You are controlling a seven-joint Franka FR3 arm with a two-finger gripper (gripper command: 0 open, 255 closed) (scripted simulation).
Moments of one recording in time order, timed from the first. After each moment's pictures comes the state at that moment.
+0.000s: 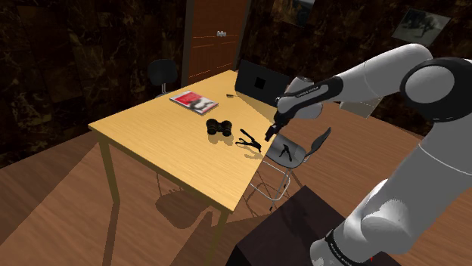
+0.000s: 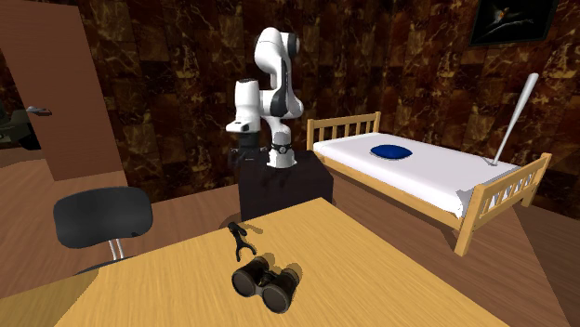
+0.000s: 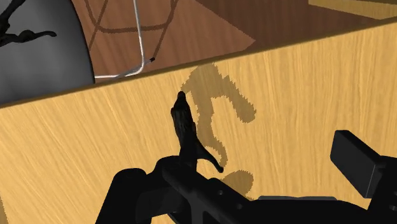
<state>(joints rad) 0.03 0.05 -0.37 -2.37 0.06 2.55 -0.57</state>
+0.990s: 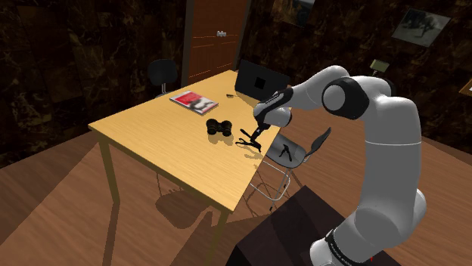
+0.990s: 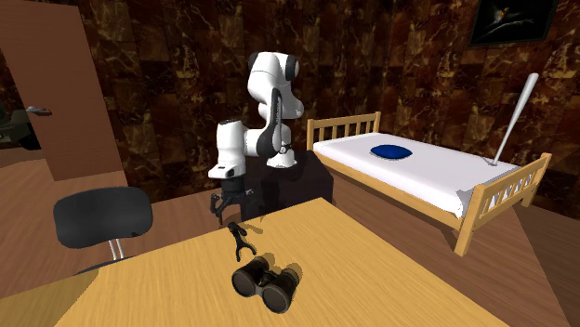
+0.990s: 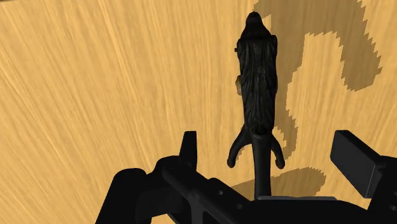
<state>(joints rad) -0.16 0.60 -0.19 -1.93 0.38 2.70 -0.96</state>
